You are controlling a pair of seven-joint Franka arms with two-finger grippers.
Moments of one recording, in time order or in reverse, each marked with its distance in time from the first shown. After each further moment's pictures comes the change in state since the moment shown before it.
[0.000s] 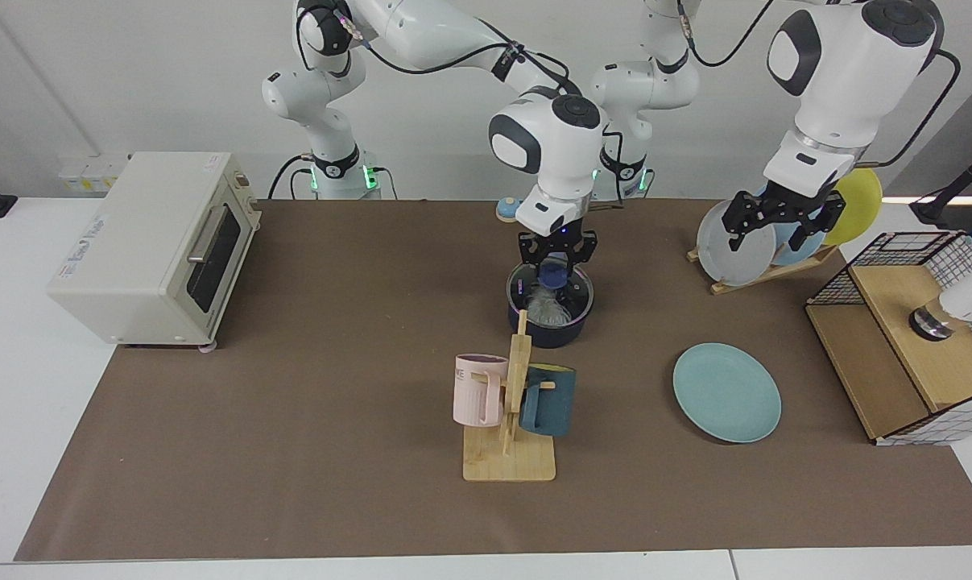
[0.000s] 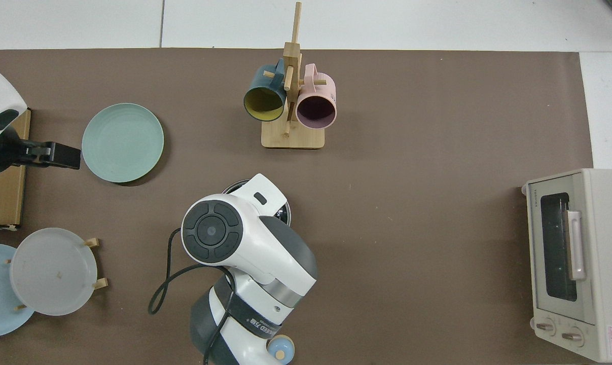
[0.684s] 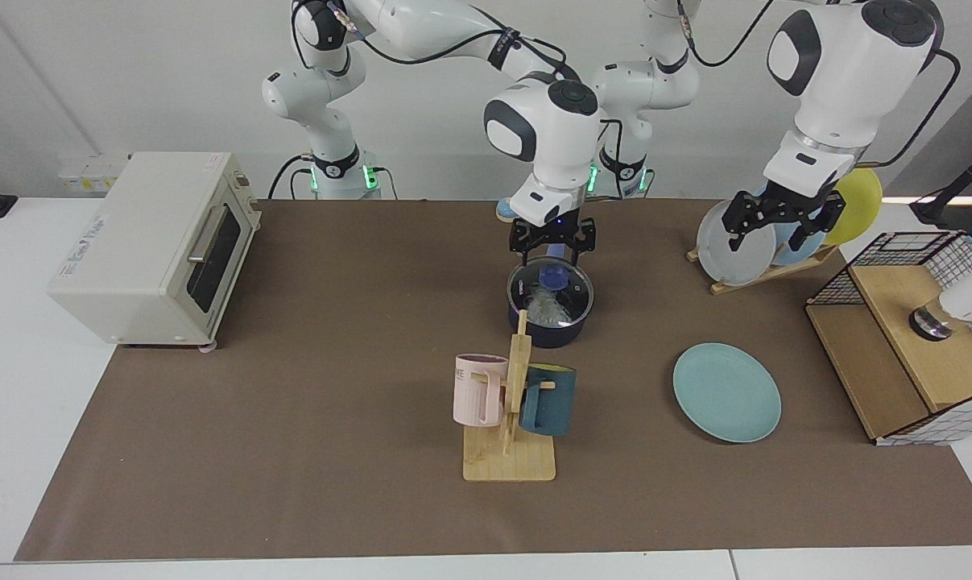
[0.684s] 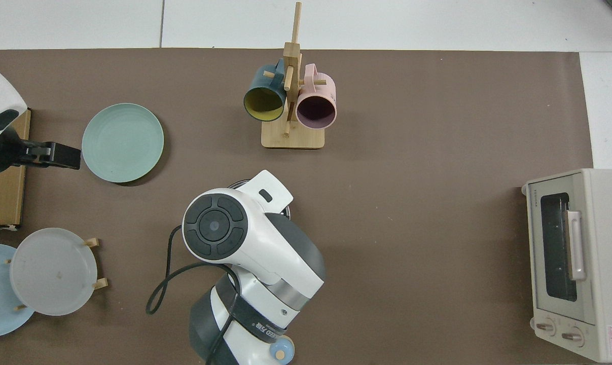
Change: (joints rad) left arm 0.000 0.000 0.000 0.000 0.000 0.000 0.000; right arm -0.006 -0.039 -0.013 0.024 0.016 -0.075 0.000
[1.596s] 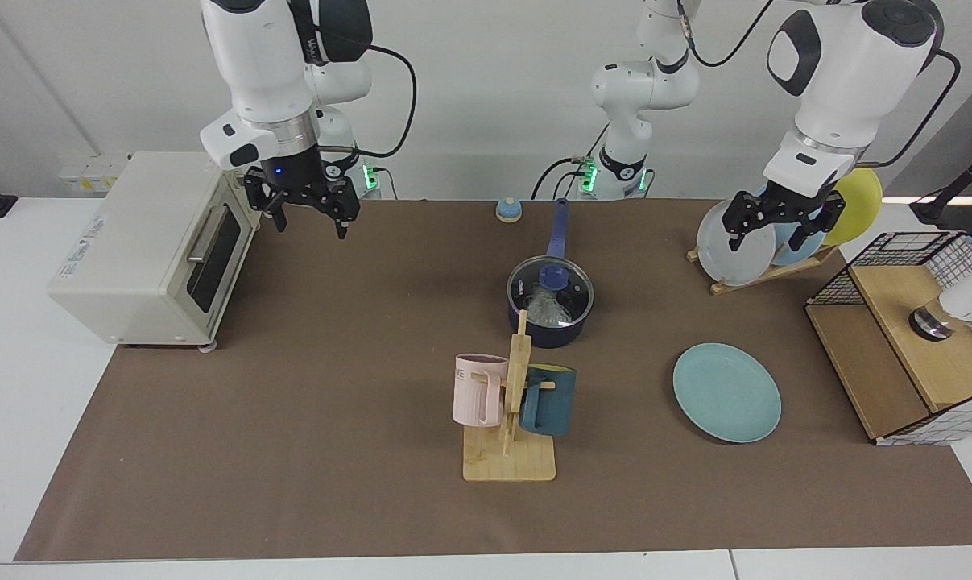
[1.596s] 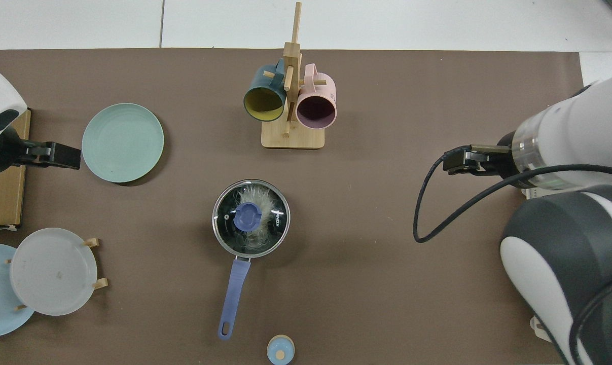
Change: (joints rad) left arm 0.000 0.000 0.000 0.000 0.000 0.000 0.000; right arm -0.572 -0.424 -0.023 -0.188 -0.007 -0.262 -0.511
